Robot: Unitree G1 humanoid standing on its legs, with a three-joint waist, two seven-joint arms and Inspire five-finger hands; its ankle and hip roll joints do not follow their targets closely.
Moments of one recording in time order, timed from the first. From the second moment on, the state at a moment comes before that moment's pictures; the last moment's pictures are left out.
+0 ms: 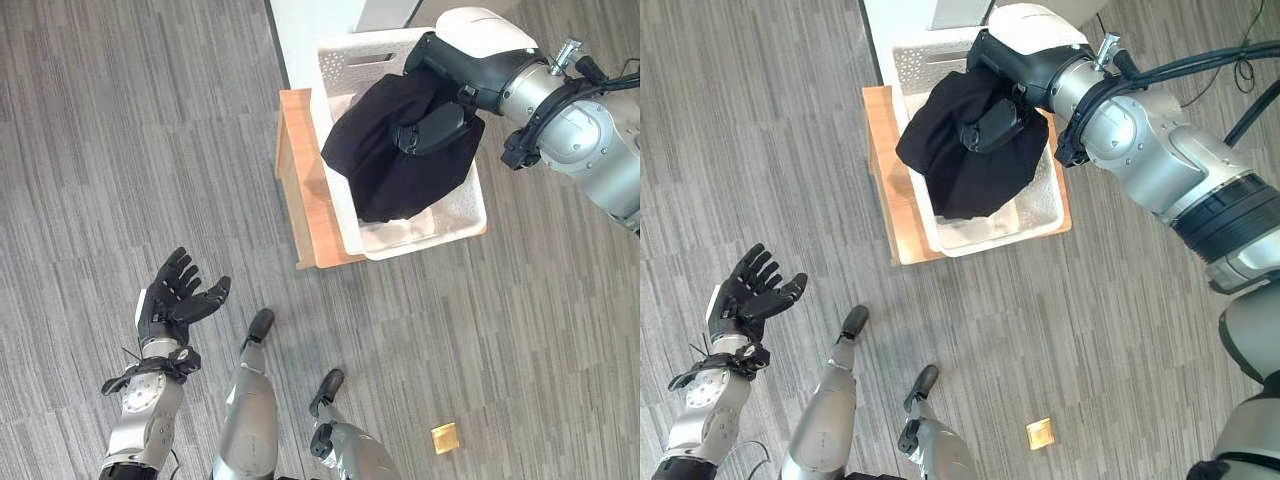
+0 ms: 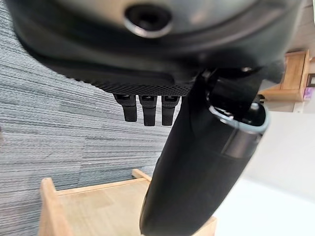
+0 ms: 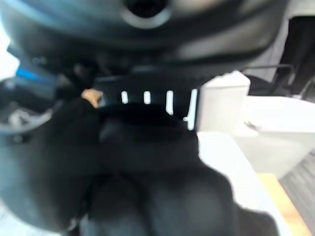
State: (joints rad) left arm 0.05 0.43 0.04 0.15 -0.63 -0.14 0.15; right arm -1.52 -1.08 1.16 0.46 0.05 -0.03 0.07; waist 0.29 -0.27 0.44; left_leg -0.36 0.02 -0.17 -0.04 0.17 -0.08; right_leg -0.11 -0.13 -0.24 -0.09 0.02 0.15
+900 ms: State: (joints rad) left arm 0.06 0.48 0.06 0.15 -0.63 -0.15 0.14; right arm -1.70 -1.49 1.30 0.20 0.26 -0.08 0.18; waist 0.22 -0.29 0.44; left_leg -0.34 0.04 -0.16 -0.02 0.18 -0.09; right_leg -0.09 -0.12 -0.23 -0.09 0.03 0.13
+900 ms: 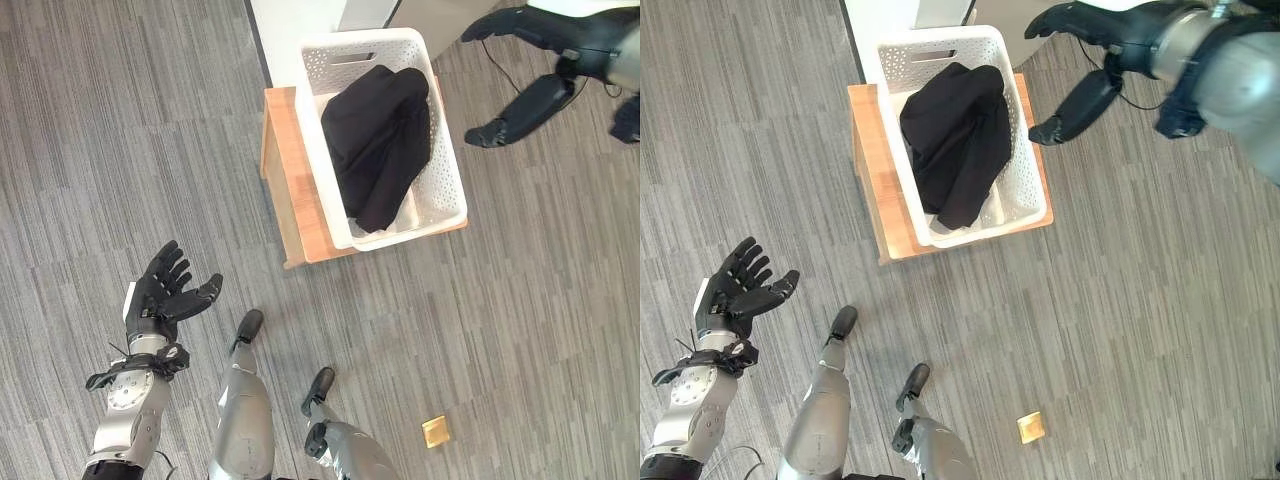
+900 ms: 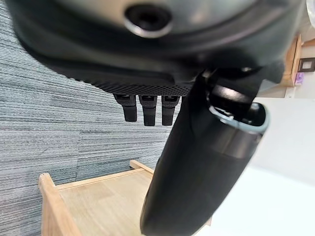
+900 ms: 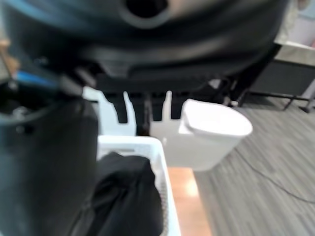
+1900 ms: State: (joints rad) left arm 0.24 0.16 0.07 0.22 -0.55 -0.14 0.16; right arm 0.08 -0.50 0.14 -0.23 0.28 -0.11 0.04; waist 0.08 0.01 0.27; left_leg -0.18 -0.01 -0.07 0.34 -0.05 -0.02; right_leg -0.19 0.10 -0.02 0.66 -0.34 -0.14
